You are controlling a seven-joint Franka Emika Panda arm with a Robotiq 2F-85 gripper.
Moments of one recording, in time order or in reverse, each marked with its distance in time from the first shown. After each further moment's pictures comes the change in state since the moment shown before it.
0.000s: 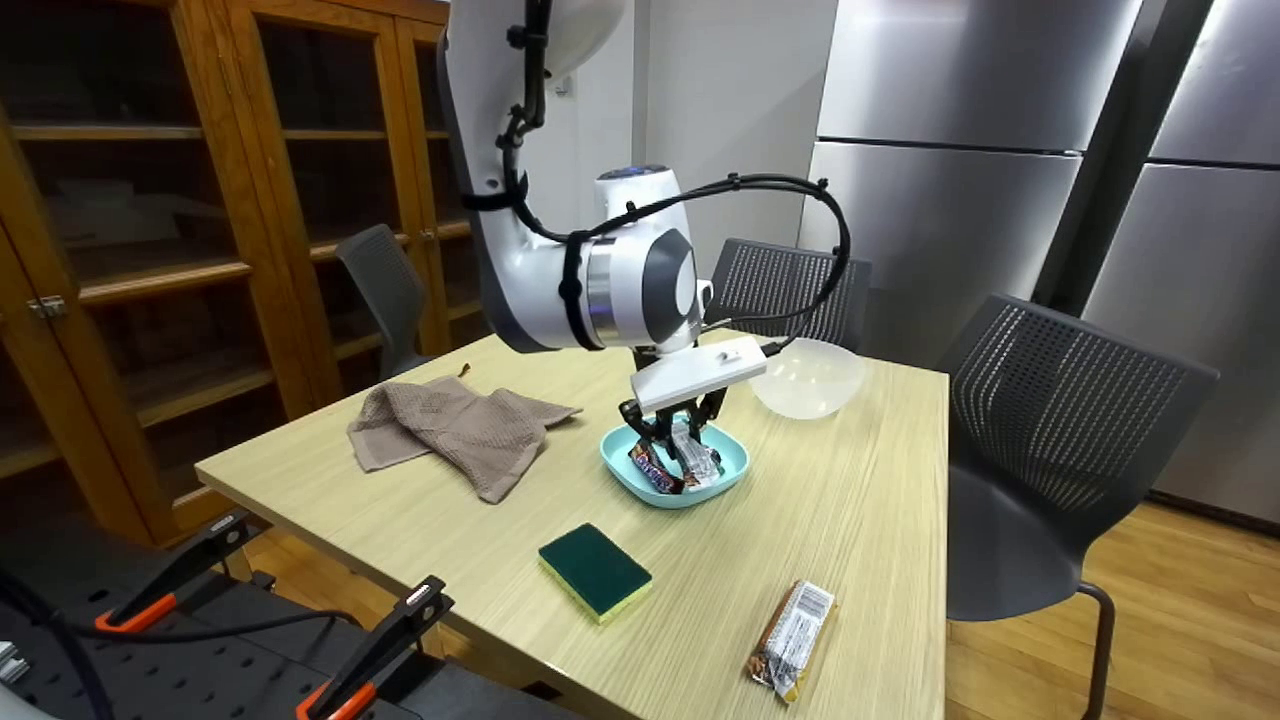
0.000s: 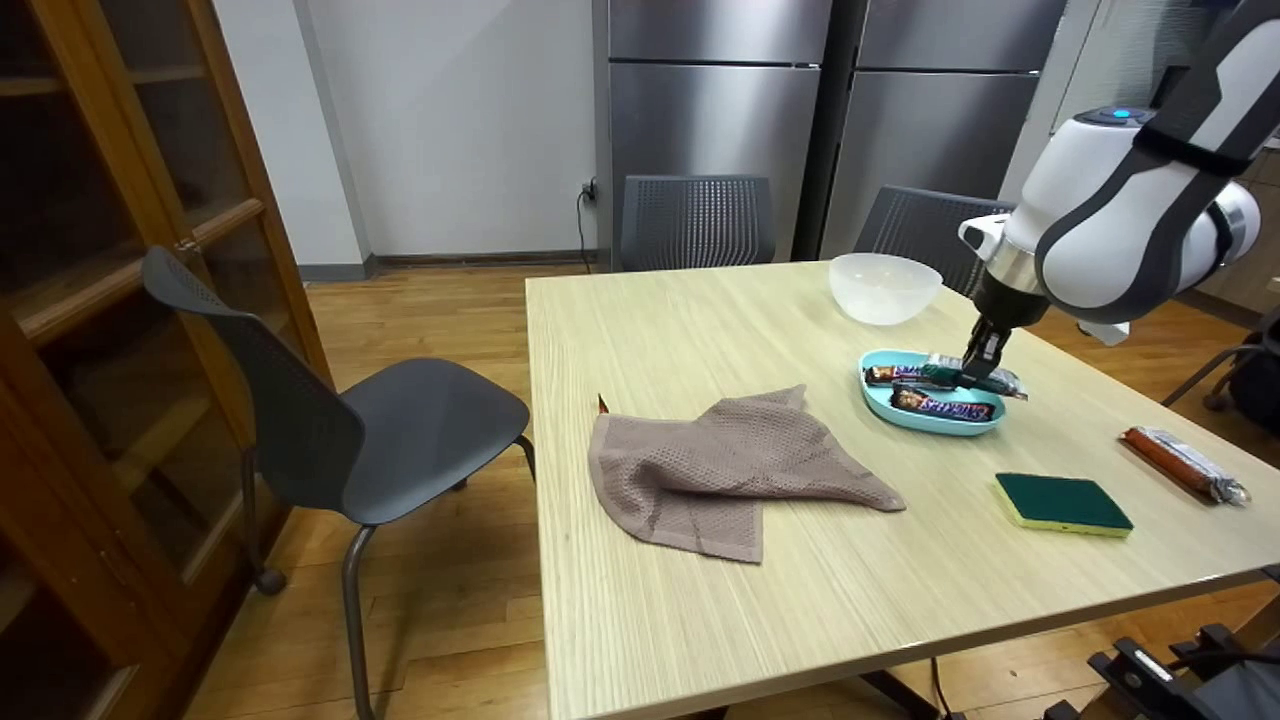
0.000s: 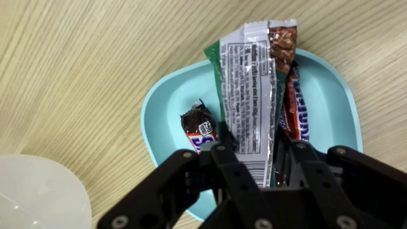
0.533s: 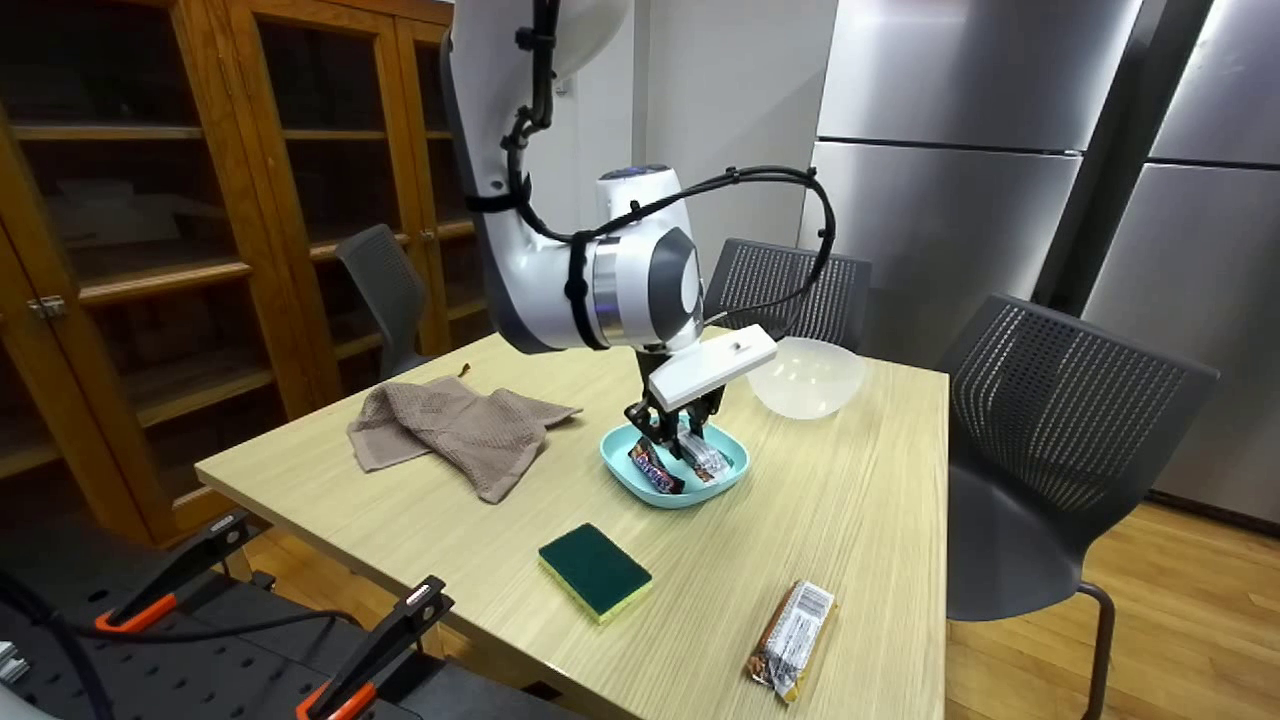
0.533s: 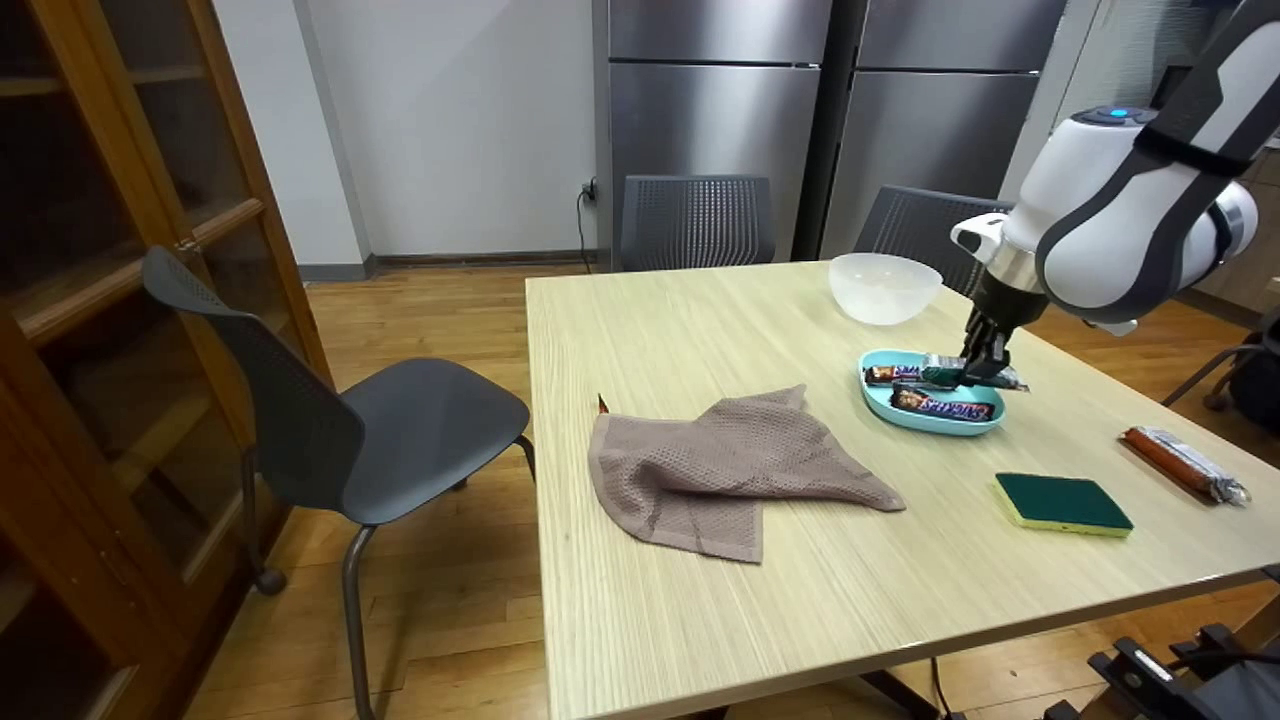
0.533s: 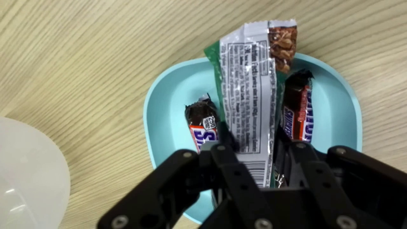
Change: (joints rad) arm 0.000 0.006 -0.004 0.015 -0.021 -0.004 -0.162
